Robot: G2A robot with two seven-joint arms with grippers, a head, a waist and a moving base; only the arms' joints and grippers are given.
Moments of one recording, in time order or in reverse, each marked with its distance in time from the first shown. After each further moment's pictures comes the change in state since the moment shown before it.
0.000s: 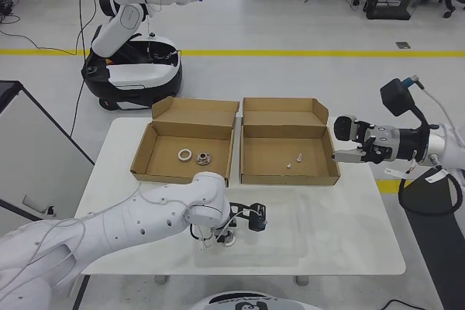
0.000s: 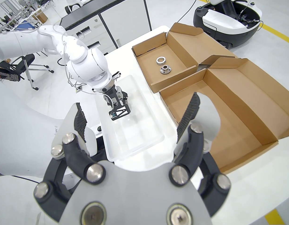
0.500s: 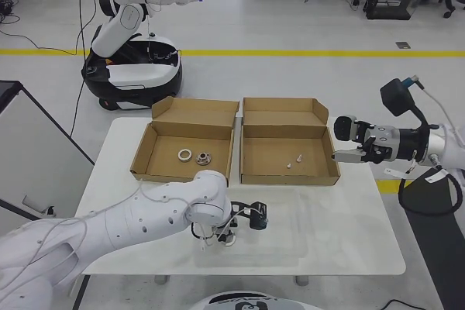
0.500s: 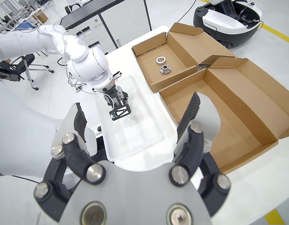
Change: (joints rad) left arm -0.001 -0.018 0.000 0.024 -0.014 0.013 -0.013; right arm 0.000 0.000 0.000 0.000 0.000 0.000 0.000
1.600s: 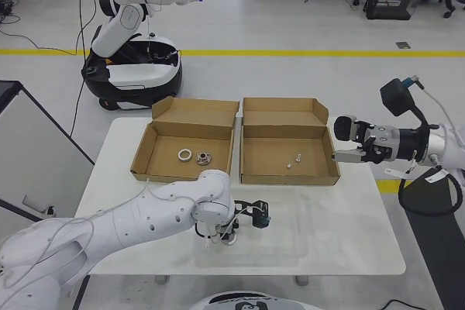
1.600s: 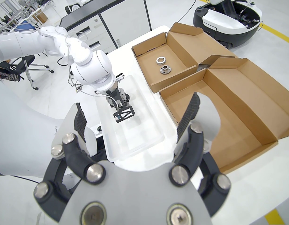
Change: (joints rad) left arm 0.005 -0.041 0.000 0.058 0.007 0.010 -0.010; right arm 0.000 0.000 0.000 0.000 0.000 0.000 0.000
